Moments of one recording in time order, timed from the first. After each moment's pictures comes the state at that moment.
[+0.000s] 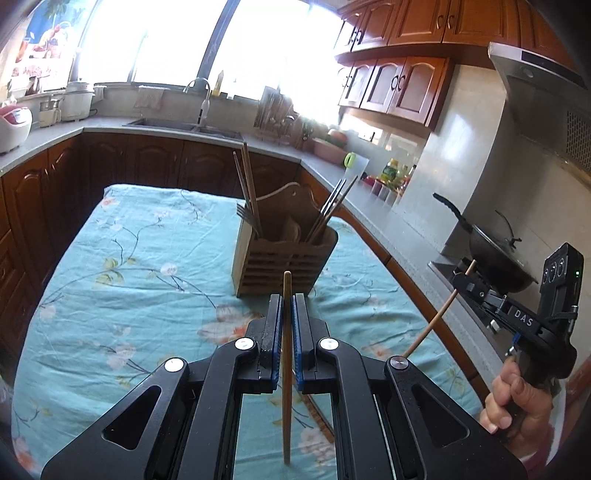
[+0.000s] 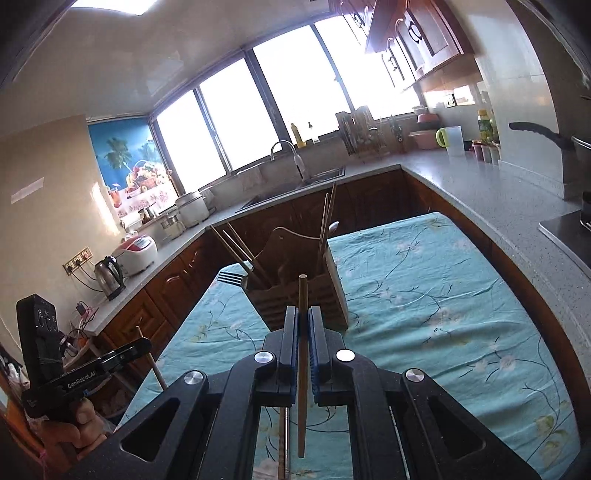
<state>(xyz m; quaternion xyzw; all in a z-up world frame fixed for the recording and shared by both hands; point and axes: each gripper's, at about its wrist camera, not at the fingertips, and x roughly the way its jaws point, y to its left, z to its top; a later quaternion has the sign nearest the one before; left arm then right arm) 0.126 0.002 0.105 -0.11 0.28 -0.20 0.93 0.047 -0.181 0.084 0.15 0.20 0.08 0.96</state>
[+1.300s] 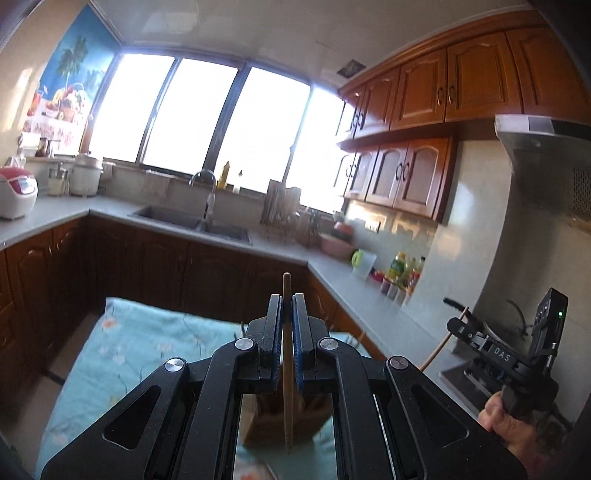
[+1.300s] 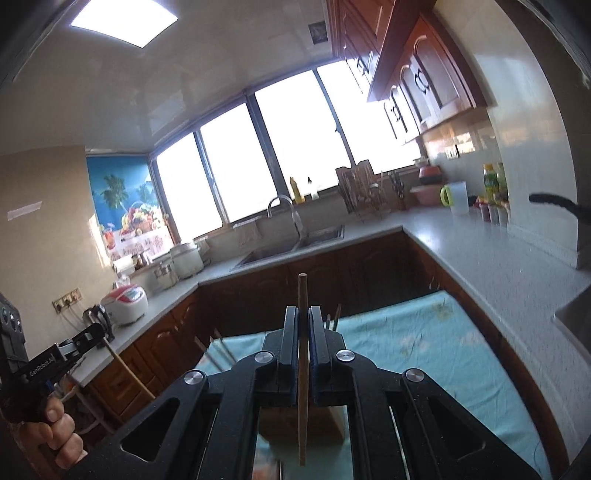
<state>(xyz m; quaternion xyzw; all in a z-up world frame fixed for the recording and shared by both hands) 0.211 0.008 0.221 -0.13 0.11 -0.16 0.97 0.133 -0.203 0.173 0.15 0.10 0.06 0.98</state>
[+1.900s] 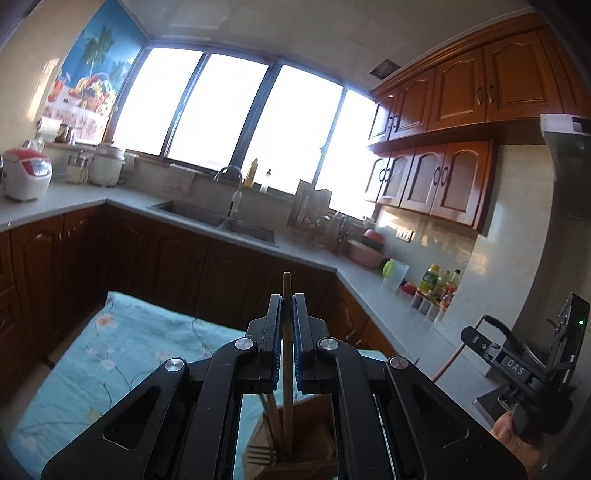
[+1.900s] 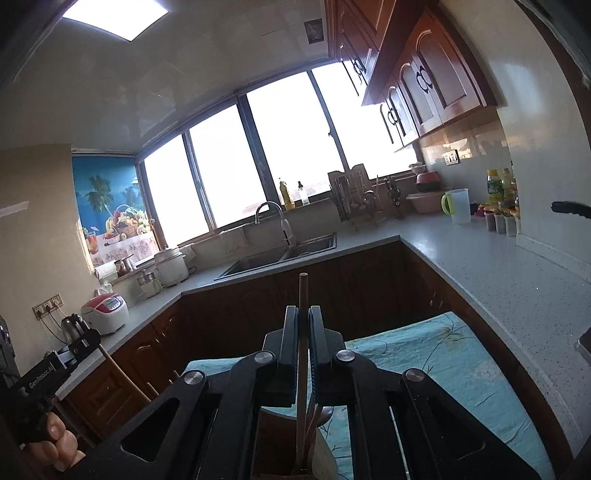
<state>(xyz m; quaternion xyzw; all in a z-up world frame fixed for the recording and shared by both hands) 0.301 -0.005 0.163 -0.16 0.12 -0.11 0.97 0.222 -0.199 0.152 0.14 0.10 0.04 0.98</state>
